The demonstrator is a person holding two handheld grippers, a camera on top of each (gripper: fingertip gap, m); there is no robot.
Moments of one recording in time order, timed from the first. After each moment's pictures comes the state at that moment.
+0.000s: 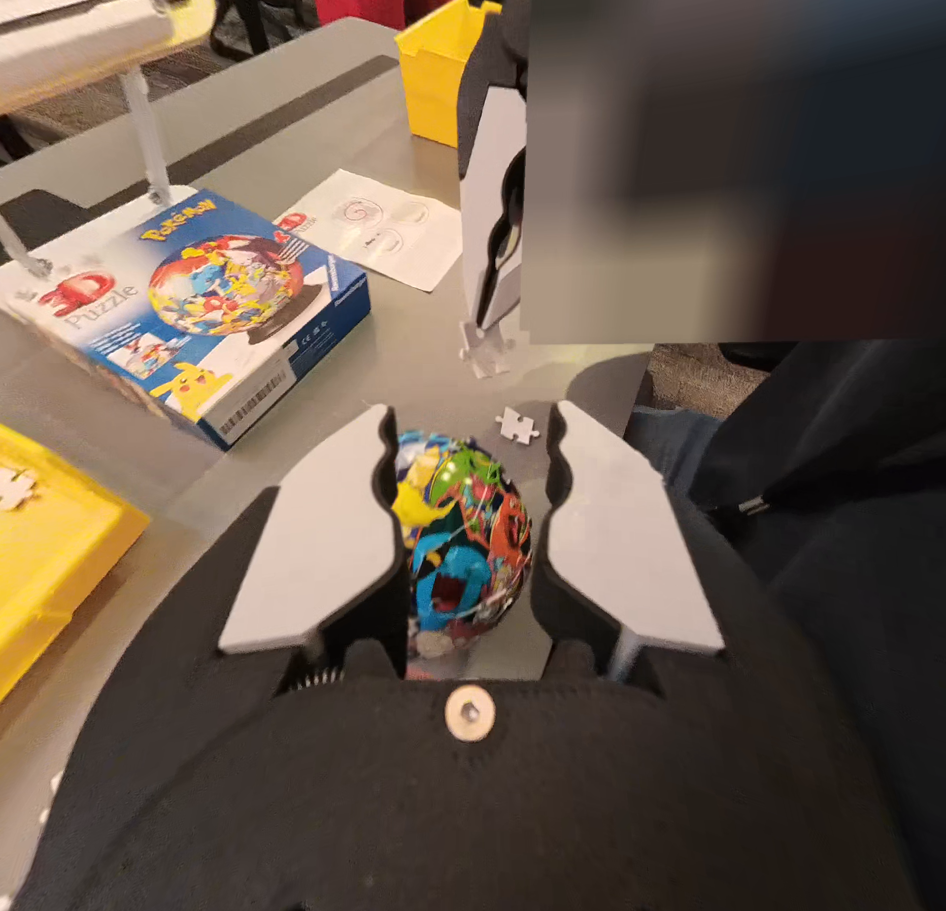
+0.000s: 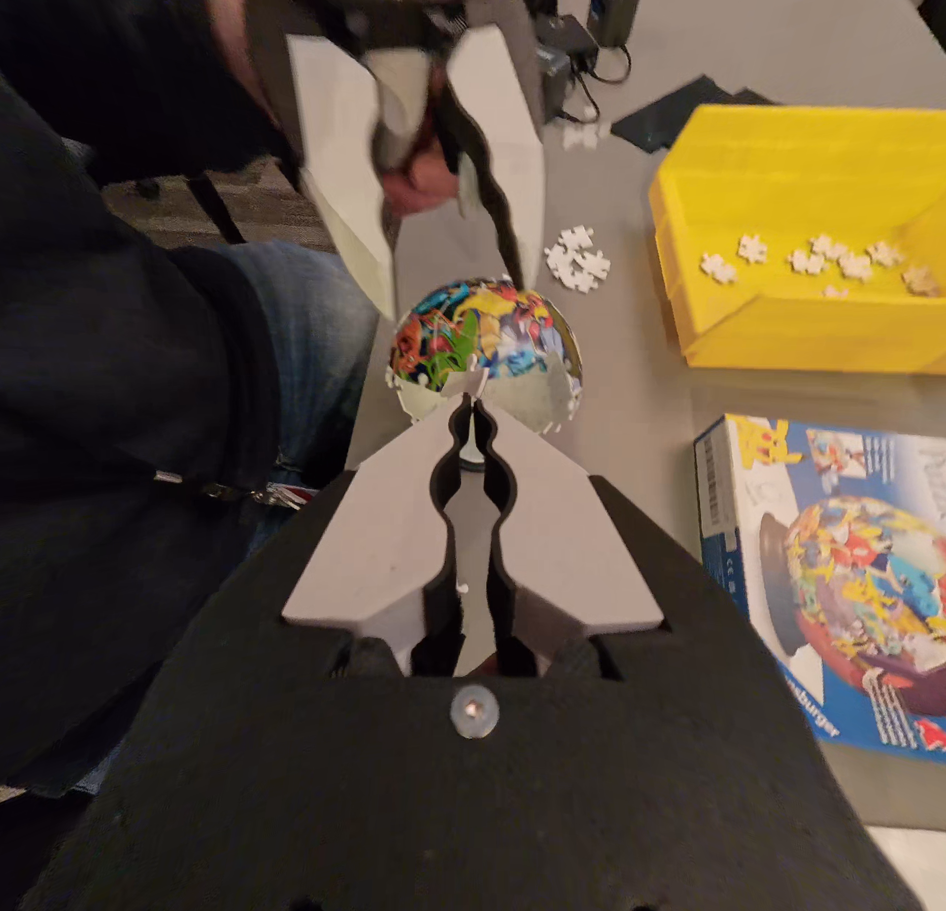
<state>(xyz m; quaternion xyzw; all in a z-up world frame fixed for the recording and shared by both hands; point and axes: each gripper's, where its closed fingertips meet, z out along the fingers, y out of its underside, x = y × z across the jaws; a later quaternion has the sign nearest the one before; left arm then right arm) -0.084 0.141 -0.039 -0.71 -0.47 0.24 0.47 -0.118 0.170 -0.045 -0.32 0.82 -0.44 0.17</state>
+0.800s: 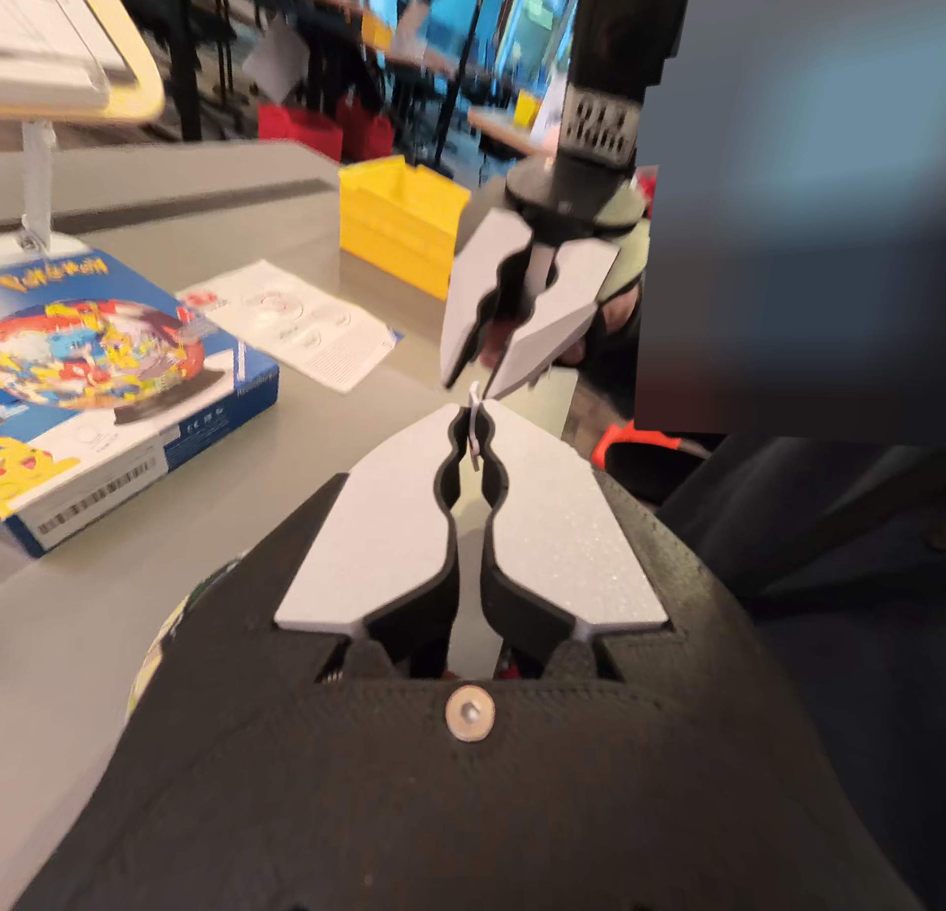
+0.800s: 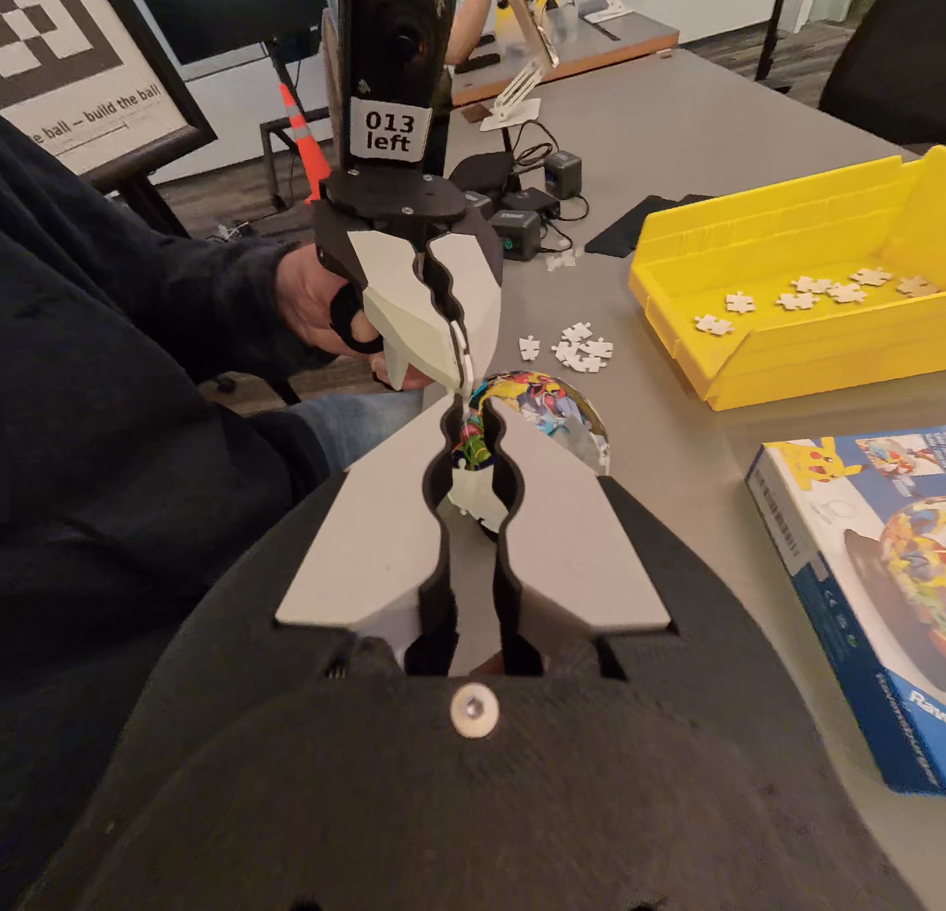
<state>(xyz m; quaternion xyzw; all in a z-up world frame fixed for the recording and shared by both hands) -0.112 0.174 -0.009 -0.61 -0.47 0.18 0.61 -0.111 0.171 -0.009 -0.19 0.78 -0.54 0.26</state>
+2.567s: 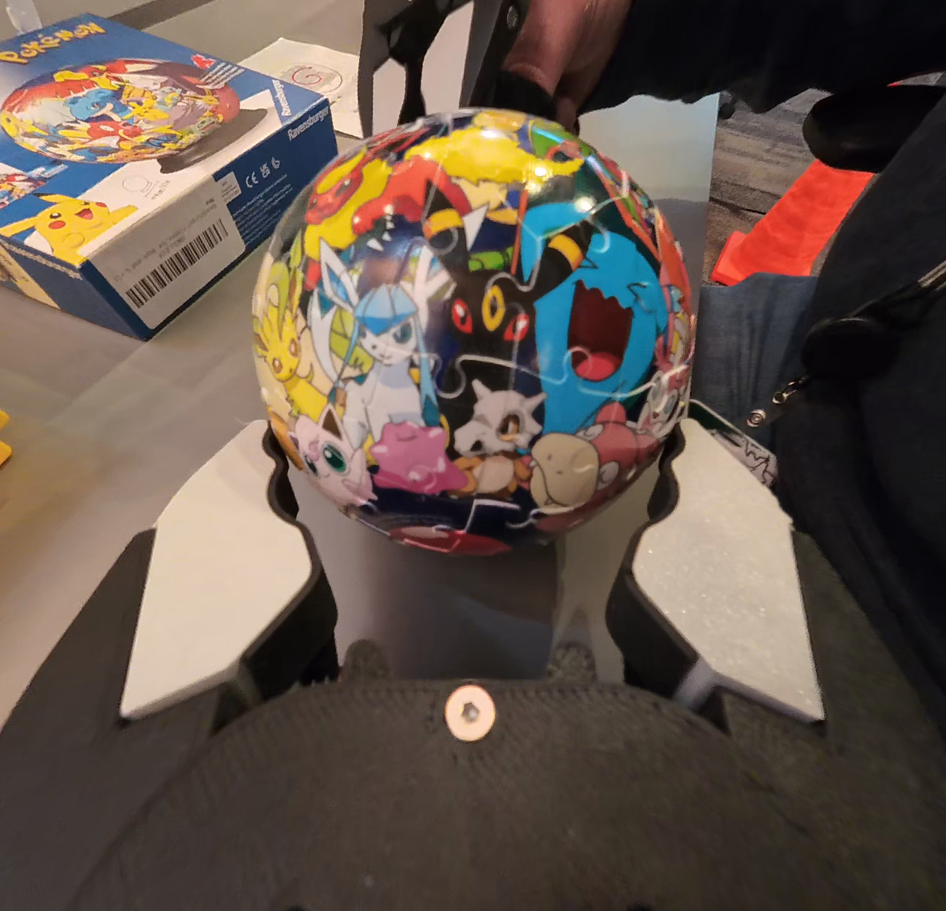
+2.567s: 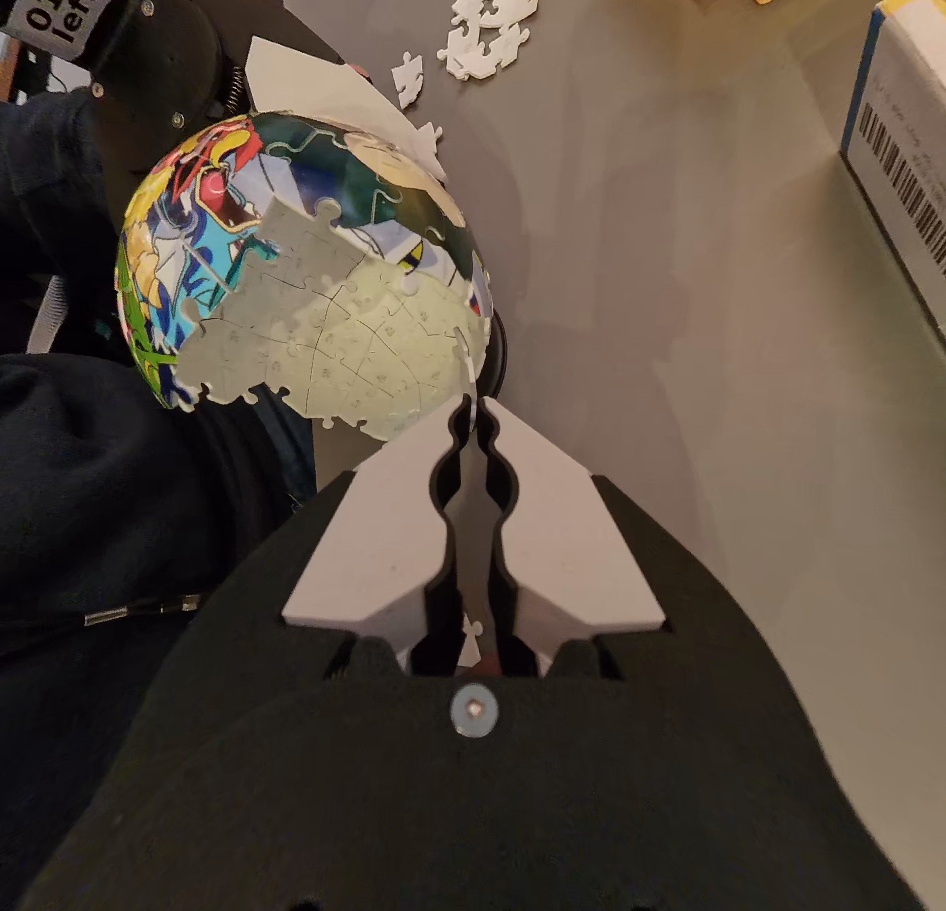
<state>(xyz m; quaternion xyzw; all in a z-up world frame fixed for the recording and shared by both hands) -0.072 0.115 -0.164 -0.74 -0.42 0.22 0.48 -0.135 0.125 -0.176 -0.08 0.89 -0.30 0.33</state>
